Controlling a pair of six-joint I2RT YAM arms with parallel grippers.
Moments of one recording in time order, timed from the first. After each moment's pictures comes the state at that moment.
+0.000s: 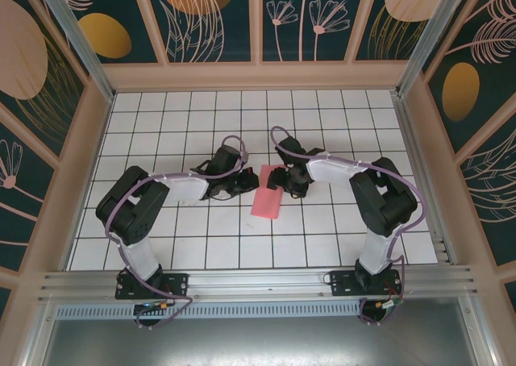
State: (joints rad) left arm -0.63 1.80 0.88 0.11 0.38 -0.85; right arm 0.62 1.82 1.08 -0.53 -0.12 0.78
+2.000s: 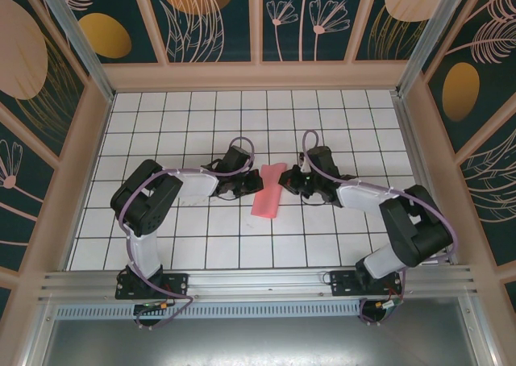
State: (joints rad) left arm -0.66 1.91 0.96 0.05 0.33 -0.85; right arm 0.51 1.51 0.65 0.13 -0.48 0.98
